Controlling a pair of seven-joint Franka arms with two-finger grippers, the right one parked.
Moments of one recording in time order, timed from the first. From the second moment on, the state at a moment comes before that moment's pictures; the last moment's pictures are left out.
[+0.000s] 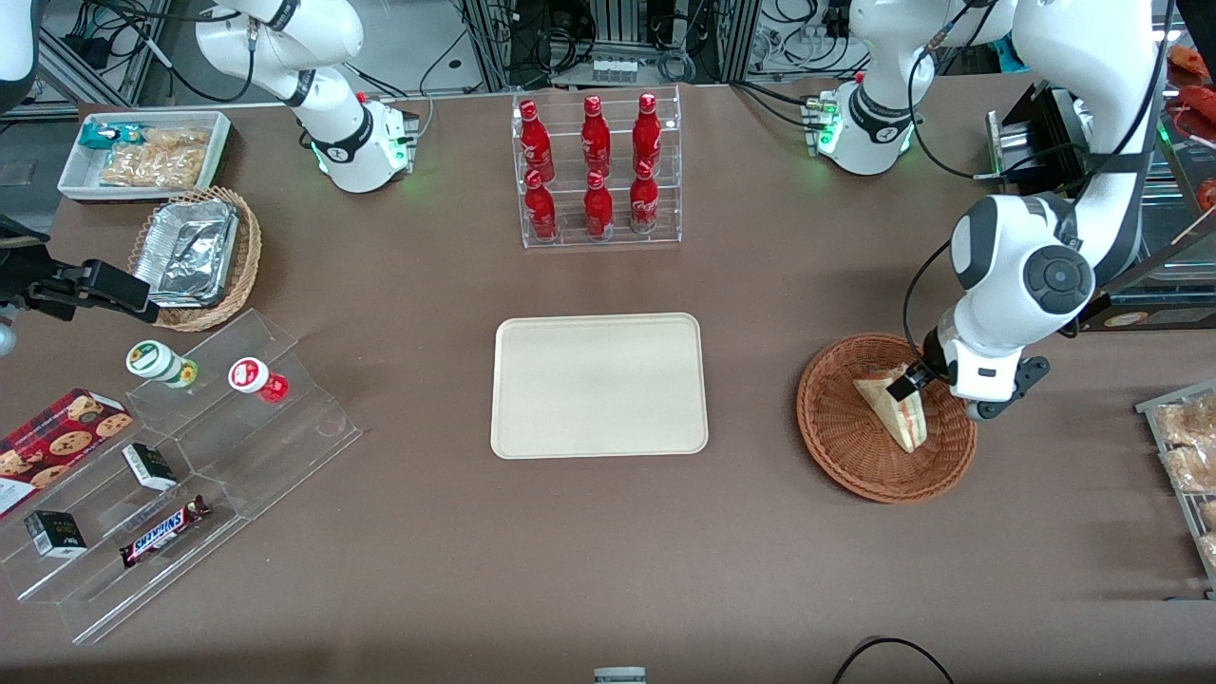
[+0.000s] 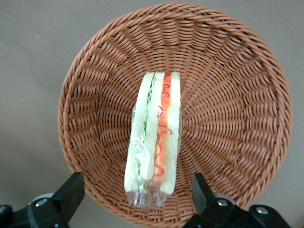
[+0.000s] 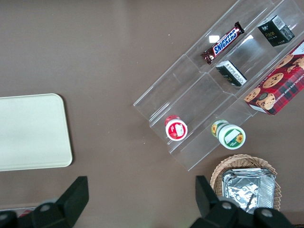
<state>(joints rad) -0.05 0.21 -0.06 -2.15 0.02 2.33 -0.77</state>
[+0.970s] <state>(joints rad) -0.05 0.31 -0.06 -2.12 0.02 2.32 -0.76</state>
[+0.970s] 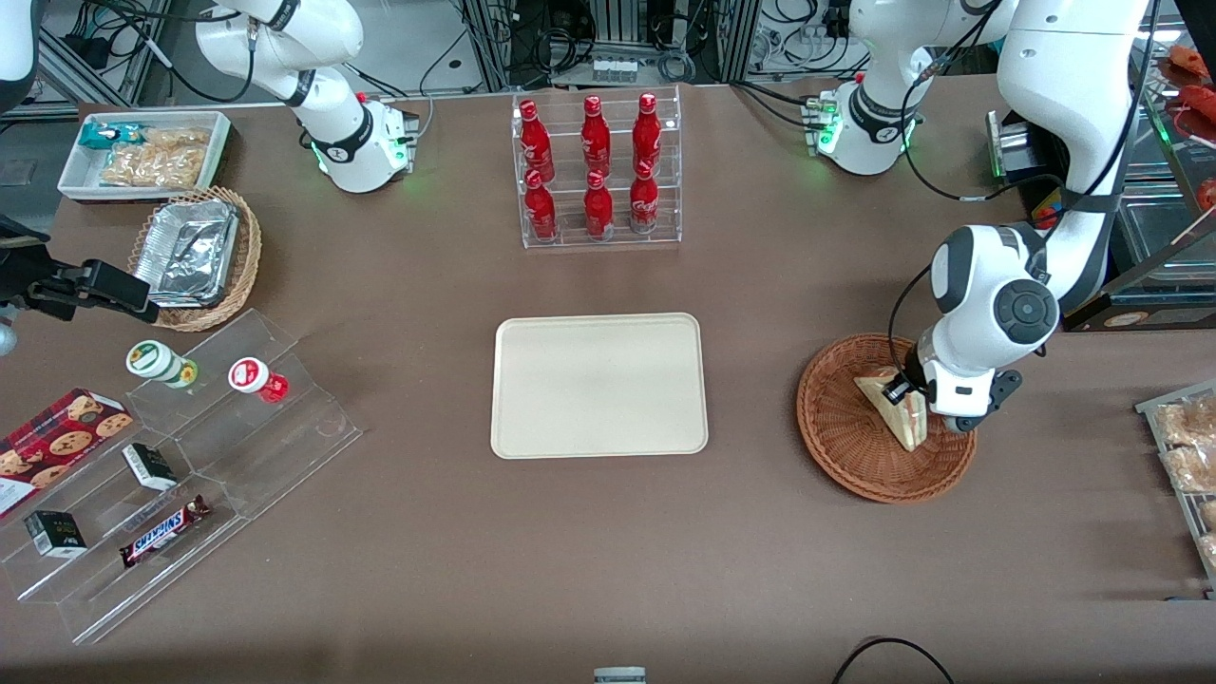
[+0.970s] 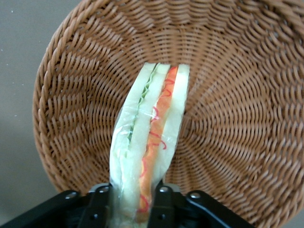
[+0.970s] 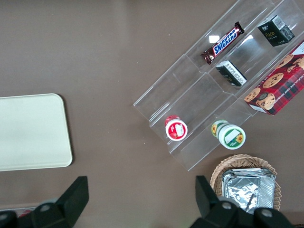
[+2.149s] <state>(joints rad) -0.35 0.60 -0.35 -1.56 0.20 2.03 -0.92</state>
